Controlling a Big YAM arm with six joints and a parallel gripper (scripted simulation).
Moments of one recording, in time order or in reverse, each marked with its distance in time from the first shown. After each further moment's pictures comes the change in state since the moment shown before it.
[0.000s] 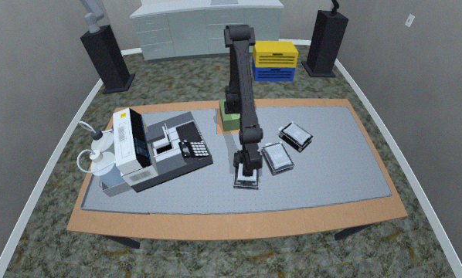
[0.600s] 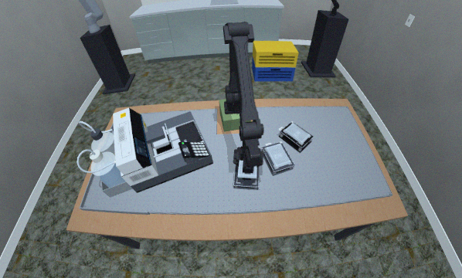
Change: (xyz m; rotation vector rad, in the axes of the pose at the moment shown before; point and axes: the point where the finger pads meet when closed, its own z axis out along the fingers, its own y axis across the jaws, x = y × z) arm 0.000 0.000 -0.026 0.000 0.001 0.000
